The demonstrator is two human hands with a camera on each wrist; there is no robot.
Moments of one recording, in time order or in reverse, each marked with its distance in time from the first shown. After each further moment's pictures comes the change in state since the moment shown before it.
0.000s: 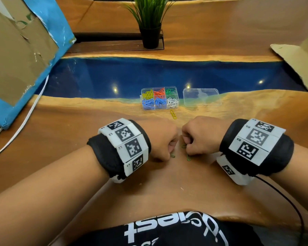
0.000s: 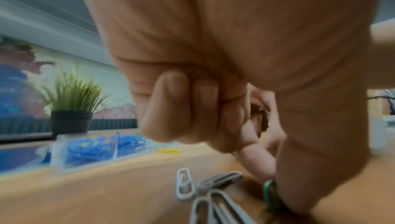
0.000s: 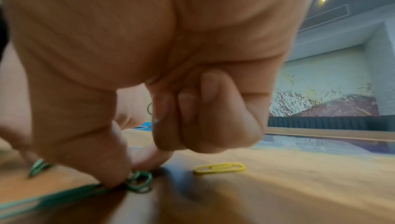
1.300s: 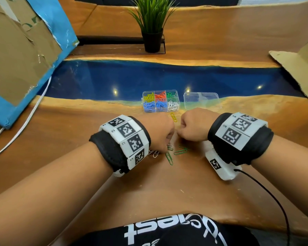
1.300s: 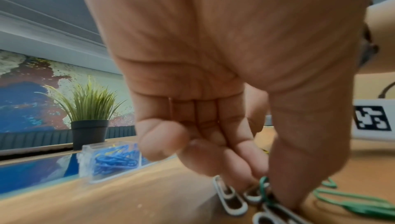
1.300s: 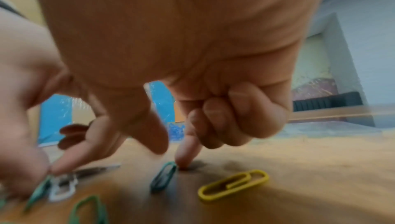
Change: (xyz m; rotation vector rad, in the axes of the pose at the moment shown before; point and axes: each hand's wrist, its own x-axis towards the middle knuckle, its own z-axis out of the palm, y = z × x) left_hand -0.001 -0.003 -0.015 0.045 -0.006 -0.118; right_hand 0.023 -0.003 -0.014 0.096 0.085 0.225
